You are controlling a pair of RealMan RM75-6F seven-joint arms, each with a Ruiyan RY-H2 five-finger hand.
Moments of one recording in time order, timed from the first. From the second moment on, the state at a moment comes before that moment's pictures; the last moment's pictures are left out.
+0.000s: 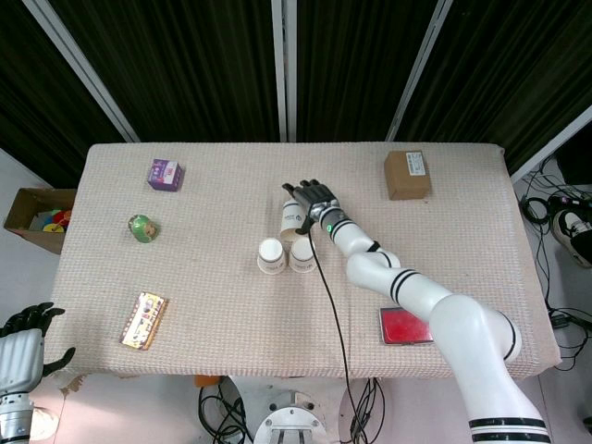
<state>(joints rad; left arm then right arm) 0.09 -1.29 0.00 -1.51 1.39 1.51 0.14 1.43 -1.77 0.13 -0.75 -0.42 0.24 -0.25</state>
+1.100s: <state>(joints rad) 0.05 -1.32 0.00 -1.45 1.46 1.50 0.08 1.00 -1.26 0.05 -1.62 -0.40 0.86 -0.21</state>
